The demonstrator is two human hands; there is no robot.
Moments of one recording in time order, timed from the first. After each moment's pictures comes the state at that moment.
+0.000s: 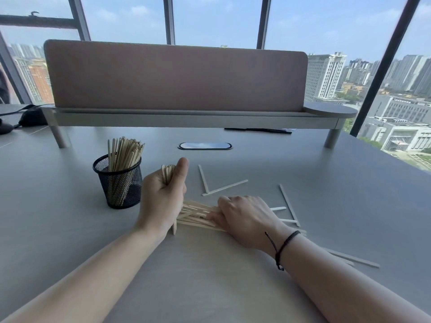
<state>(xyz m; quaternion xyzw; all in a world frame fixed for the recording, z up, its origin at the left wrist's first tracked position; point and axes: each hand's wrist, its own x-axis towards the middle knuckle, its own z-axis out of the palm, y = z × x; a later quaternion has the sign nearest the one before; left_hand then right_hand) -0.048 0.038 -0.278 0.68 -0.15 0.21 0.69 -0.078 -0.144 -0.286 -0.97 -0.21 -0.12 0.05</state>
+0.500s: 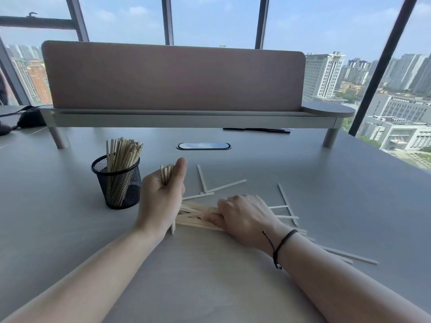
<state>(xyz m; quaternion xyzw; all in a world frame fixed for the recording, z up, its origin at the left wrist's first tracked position) -0.048 0.038 -0.279 0.67 -0.15 0.21 0.69 -0.078 -0.143 -0.283 -0.97 -0.21 -0.12 0.04</state>
